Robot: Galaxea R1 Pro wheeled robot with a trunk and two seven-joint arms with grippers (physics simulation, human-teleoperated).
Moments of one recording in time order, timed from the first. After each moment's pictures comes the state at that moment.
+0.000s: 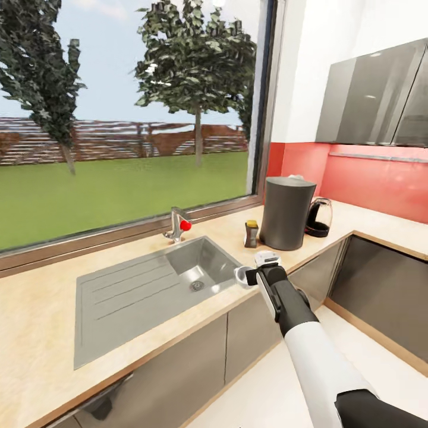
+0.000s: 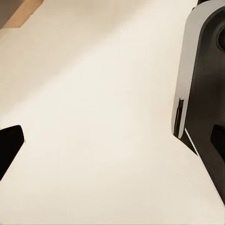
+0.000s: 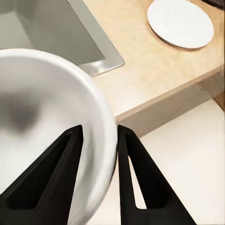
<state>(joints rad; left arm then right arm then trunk) -0.05 0.10 -0.12 0.01 0.11 0.01 0.20 -0.84 0.17 0.04 -0.87 0.19 0.81 -0.09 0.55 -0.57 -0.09</state>
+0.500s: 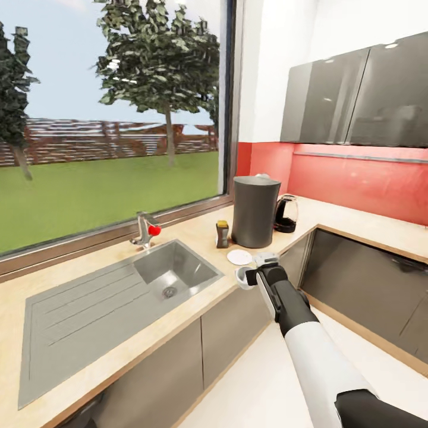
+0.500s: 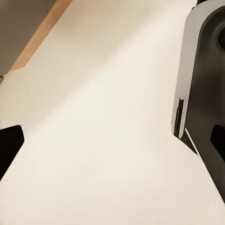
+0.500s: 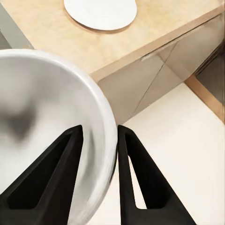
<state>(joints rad) -0.05 0.10 -0.12 0.01 0.11 0.01 0.20 -0.84 0.17 0.04 -0.87 0.19 0.81 -0.09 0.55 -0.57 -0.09</state>
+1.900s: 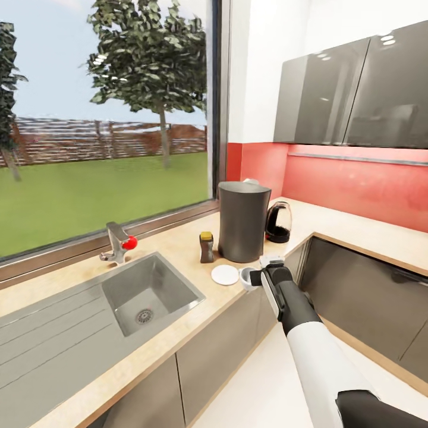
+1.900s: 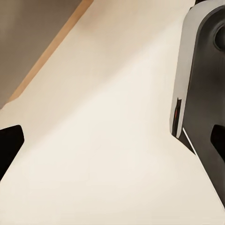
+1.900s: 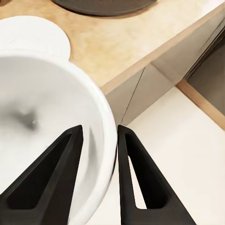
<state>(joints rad) -0.05 0.10 -0.12 0.01 0.11 0.01 0.20 -0.84 0.17 -0.03 -0.87 0.18 0.81 -0.09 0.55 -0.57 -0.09</state>
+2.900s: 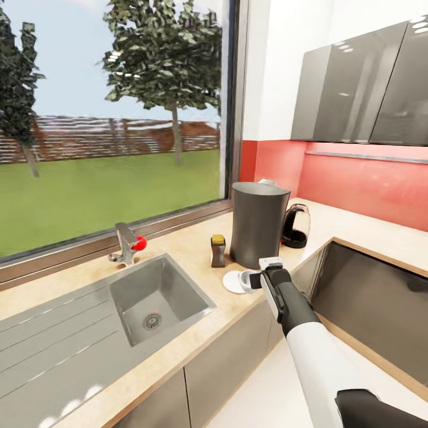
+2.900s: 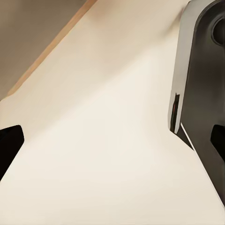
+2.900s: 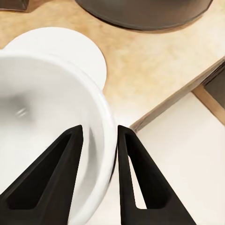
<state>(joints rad) -0.05 0.09 -0.12 0.01 0.11 0.01 0.21 -0.84 0.17 -0.03 -0.84 0.18 0.81 -0.09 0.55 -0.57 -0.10</state>
